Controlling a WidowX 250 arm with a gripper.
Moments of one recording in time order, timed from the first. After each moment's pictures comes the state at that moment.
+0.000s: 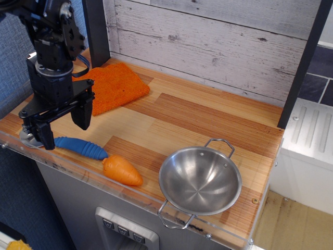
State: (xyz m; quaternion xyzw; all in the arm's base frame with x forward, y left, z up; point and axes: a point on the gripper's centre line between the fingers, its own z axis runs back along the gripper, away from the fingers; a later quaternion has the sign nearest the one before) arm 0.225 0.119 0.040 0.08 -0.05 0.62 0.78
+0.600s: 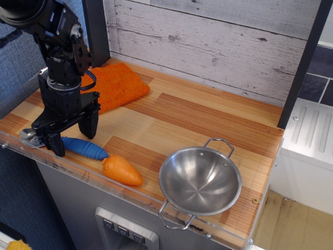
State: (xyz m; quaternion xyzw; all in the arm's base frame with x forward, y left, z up) arm 0.233 0.120 0.011 0.08 -0.03 0.63 0.77
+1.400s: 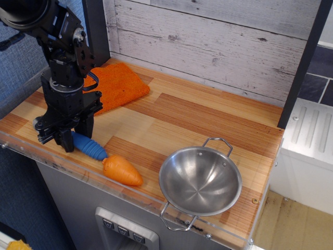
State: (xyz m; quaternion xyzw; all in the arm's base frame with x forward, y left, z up) arm 0.232 0.119 0.007 0.08 -0.03 0.63 0.77
